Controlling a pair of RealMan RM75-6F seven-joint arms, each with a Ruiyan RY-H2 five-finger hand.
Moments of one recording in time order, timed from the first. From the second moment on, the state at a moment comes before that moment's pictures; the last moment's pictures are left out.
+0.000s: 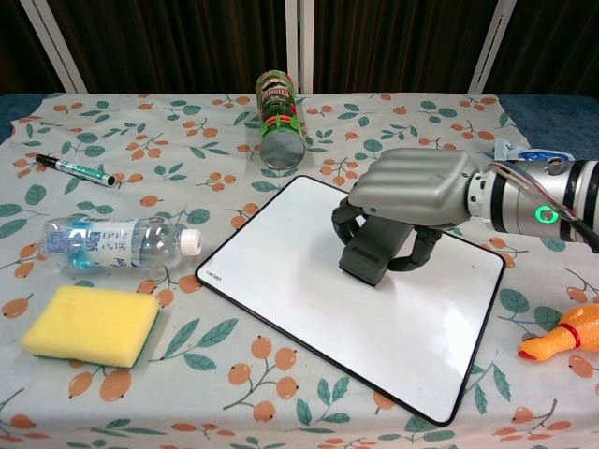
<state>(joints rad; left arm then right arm) -0.03 -1.10 -0.04 -1.49 1.53 1.57 -0.06 0.90 -1.48 -0.01 -1.49 -1.39 0.72 -0.42</state>
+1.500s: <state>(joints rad) -0.04 -1.11 -0.03 -1.48 1.53 1.55 -0.06 0.81 -1.39 -0.01 -1.34 -1.52 0.95 -0.24</state>
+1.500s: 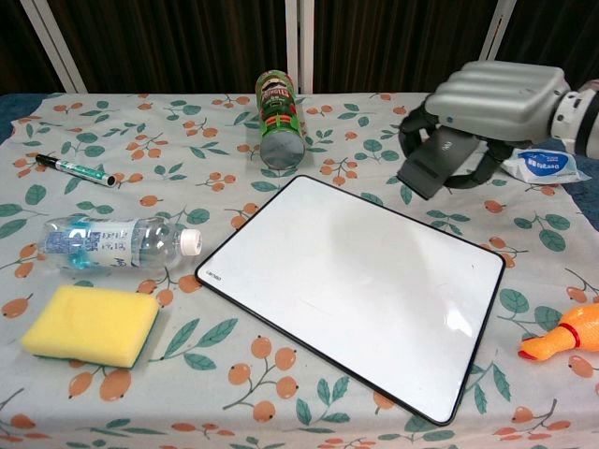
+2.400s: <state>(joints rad) -0.04 -1.11 -0.03 -1.49 1.53 1.54 -0.04 0.71 -1.37 -0.05 -1.24 -1.49 0.89 0.02</state>
